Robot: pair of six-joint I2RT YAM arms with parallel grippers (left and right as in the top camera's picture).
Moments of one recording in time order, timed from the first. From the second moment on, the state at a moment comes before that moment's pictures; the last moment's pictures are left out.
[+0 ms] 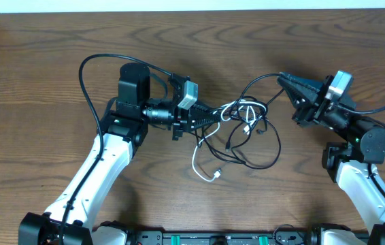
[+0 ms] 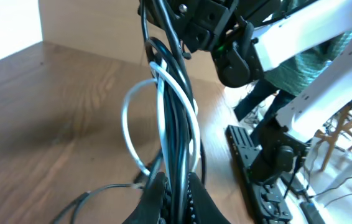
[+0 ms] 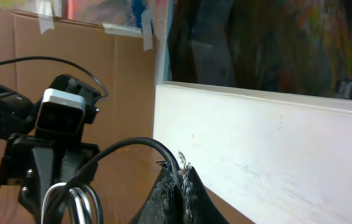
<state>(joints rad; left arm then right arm) -0.26 1.40 0.90 0.02 1.36 0.22 -0.04 1.31 0.54 1.40 -1.00 0.47</state>
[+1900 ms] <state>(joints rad) -0.36 1.40 0.90 -0.11 1.20 0.25 -0.04 1.31 0.54 1.46 -0.61 0.56</state>
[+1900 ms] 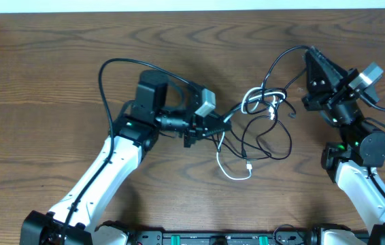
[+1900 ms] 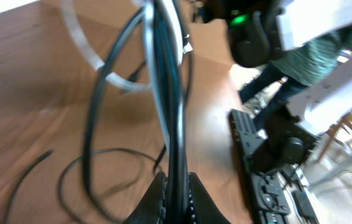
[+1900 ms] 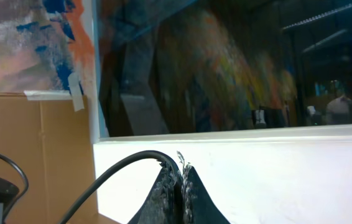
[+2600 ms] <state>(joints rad) -0.28 1.40 0.90 -0.08 1.27 0.25 -0.08 1.31 0.54 1.23 -0.62 0.50</state>
